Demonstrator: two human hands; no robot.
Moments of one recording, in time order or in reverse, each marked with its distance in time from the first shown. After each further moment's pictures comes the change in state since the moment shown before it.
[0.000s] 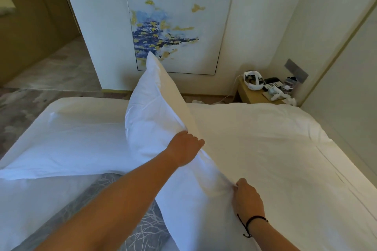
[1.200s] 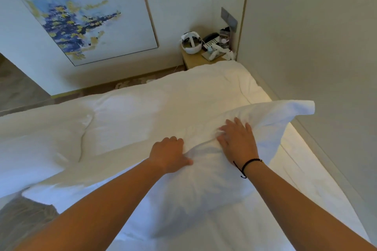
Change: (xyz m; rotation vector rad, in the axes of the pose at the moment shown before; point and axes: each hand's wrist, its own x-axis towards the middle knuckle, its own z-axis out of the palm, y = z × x) left_hand 0.234 0.376 -0.026 -0.255 -0.394 -0.221; right_hand 0.158 0.393 -0.176 -0.093 0.200 -0.289
